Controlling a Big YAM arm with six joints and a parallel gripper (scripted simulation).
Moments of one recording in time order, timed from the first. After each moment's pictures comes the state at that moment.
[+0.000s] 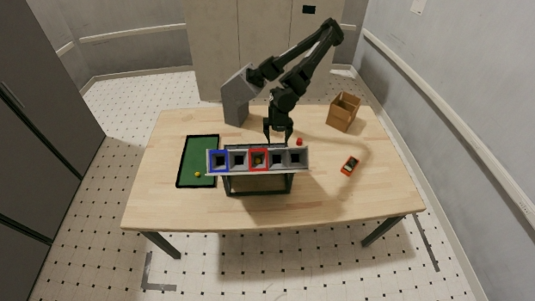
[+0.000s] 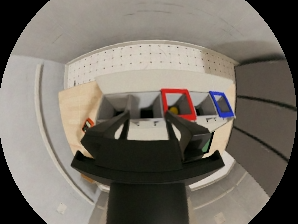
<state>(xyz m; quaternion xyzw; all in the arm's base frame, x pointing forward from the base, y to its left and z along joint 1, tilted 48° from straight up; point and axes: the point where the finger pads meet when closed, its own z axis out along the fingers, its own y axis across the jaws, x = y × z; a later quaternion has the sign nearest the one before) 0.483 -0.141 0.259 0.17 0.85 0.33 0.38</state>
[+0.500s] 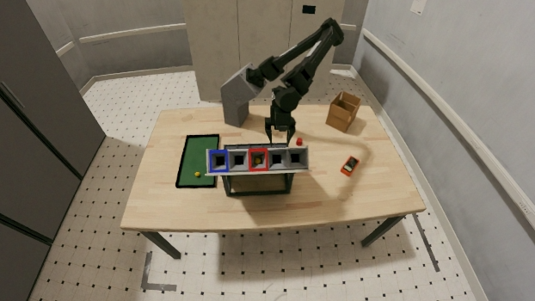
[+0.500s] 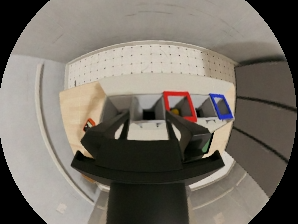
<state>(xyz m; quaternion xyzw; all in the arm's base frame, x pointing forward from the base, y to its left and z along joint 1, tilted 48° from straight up) 0.486 -0.142 0.270 0.16 0.85 0.33 0.38</state>
